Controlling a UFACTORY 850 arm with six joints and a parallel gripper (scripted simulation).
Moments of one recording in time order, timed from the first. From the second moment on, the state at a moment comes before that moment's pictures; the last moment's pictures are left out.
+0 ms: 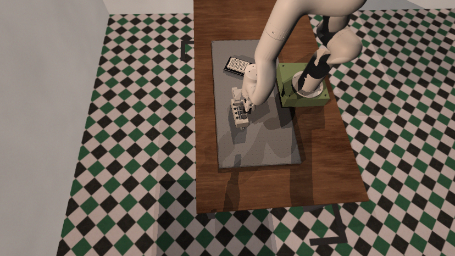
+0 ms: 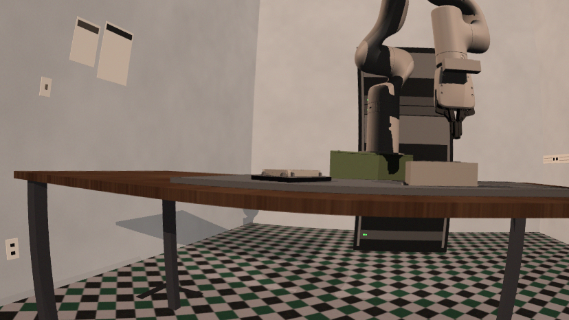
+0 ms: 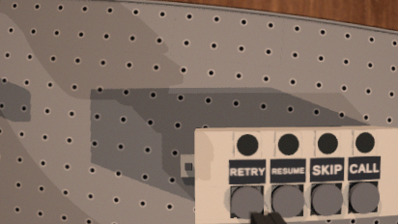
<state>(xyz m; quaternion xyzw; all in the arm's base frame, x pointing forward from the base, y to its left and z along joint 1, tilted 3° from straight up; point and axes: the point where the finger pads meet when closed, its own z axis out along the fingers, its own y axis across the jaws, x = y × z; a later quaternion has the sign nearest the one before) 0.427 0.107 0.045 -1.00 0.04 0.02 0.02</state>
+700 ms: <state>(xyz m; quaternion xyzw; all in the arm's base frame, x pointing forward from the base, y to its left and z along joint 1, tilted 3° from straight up) 0.426 0.108 0.016 -1.00 0.04 0.02 0.02</state>
